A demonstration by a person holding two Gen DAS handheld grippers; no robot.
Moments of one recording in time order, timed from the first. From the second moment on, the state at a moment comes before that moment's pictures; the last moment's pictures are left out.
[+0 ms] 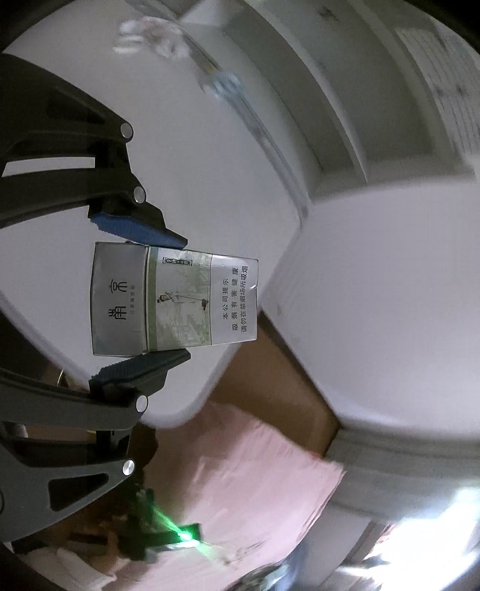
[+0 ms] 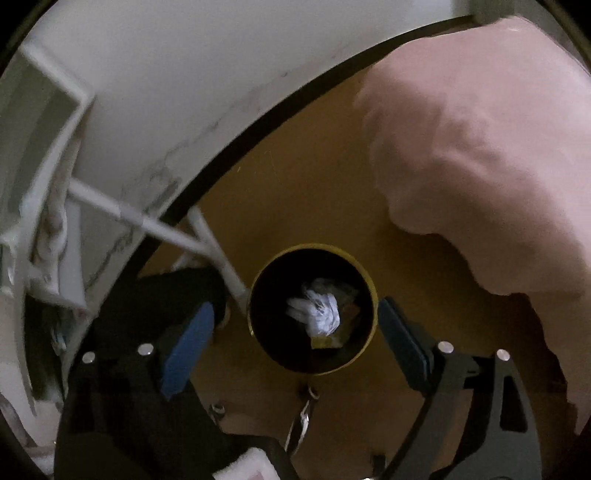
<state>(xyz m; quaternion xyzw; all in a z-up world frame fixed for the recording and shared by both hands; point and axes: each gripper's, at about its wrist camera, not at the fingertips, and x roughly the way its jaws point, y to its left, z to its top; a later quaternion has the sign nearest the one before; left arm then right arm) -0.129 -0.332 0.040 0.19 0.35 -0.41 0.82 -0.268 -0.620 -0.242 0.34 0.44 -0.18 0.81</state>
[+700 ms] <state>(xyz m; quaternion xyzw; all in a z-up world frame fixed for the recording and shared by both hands) -0.291 -0.541 -0.179 0.34 0.47 -0.54 0.62 -0.466 -0.671 -0.188 0.35 0.26 -0.42 0.80</state>
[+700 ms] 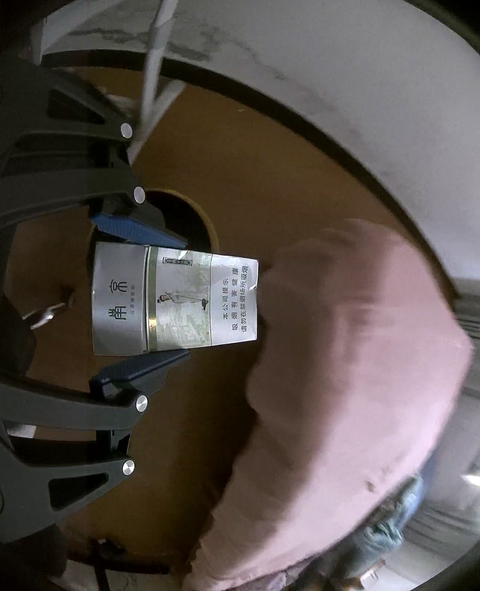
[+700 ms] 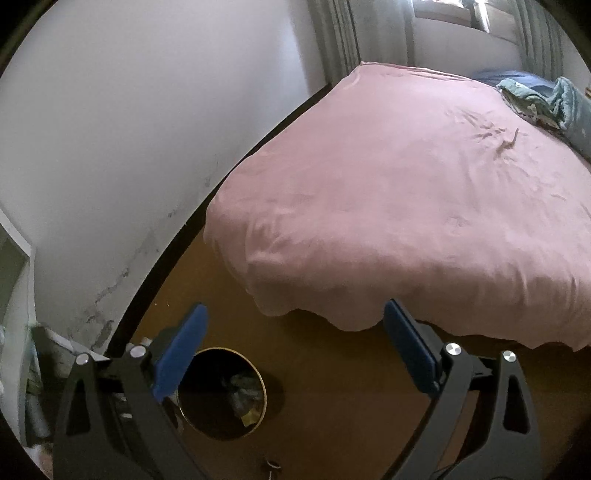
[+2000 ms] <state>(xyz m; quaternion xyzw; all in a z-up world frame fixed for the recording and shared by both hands) -0.019 -0.112 0.028 0.10 0.34 -0.09 0.93 -0.128 -0.446 -0.067 0.10 0.26 -0.13 0.95</state>
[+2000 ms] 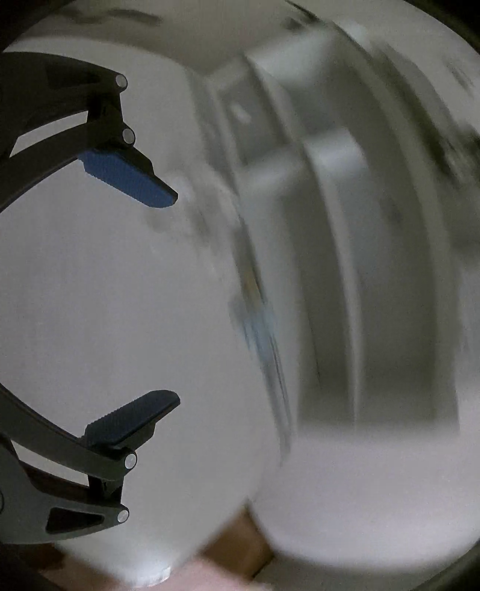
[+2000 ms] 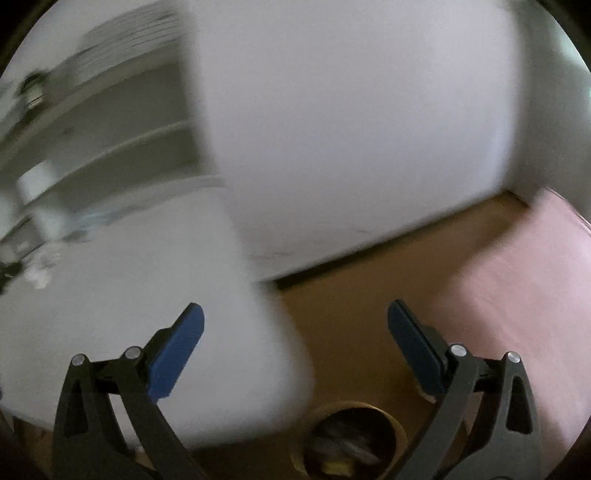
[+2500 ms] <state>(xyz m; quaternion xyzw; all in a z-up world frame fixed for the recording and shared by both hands) 0.105 -0.012 -0.016 0.04 0.43 -0.10 0.89 0.037 -0.175 -0.075 -0.04 0.36 0.17 0.92</state>
